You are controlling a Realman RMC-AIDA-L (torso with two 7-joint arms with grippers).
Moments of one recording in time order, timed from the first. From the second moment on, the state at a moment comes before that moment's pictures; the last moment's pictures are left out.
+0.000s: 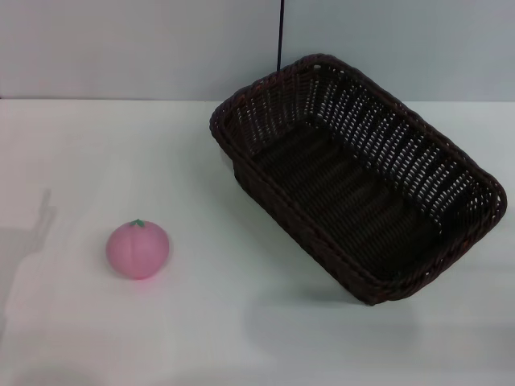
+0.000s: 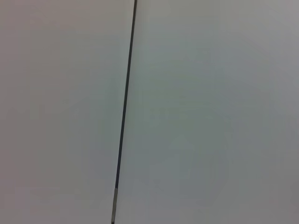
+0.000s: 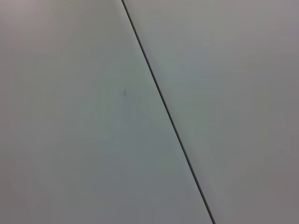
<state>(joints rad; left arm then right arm) -0.11 -2.06 -0.41 -0.17 1.91 1.61 -0.20 0.29 2.08 -0.48 0.15 -0.75 -1.79 0.45</state>
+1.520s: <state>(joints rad) -0.16 -2.06 -0.41 -0.04 1.91 1.60 -0.36 0.23 2.00 -0.47 -1.18 -1.74 -1.64 2.03</state>
